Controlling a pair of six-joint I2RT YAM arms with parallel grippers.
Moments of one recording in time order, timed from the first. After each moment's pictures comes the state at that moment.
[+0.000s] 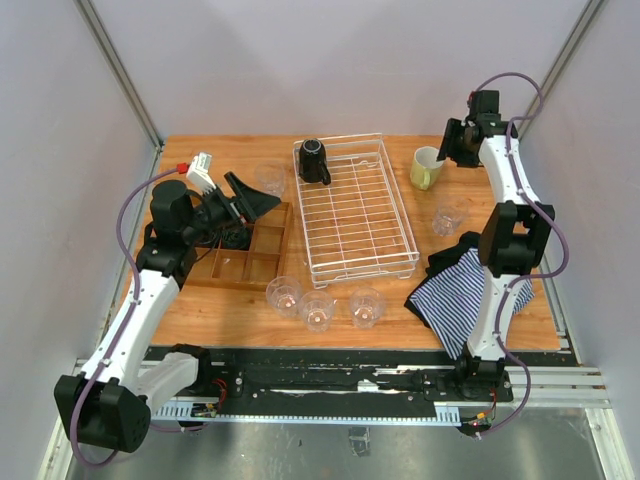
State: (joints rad) left arm -0.15 0.98 0.86 -0.06 0.57 -0.78; right arm -0.04 2.14 2.08 -0.79 -0.07 0.22
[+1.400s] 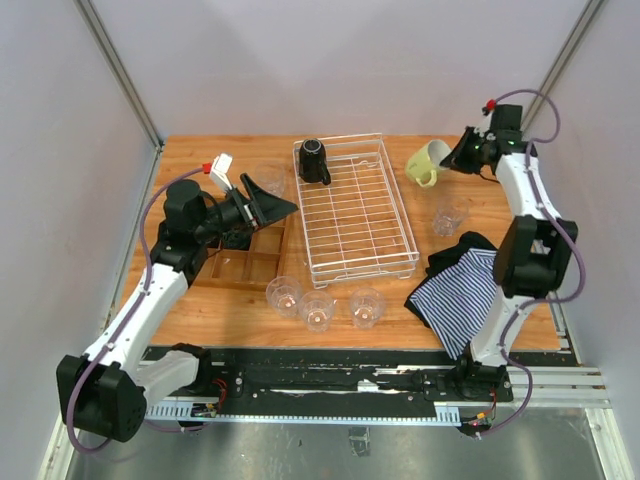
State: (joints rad) left arm -0.21 1.04 0.84 0.06 0.71 -0.92; right arm -0.10 2.00 1.79 -0.59 -0.35 0.34
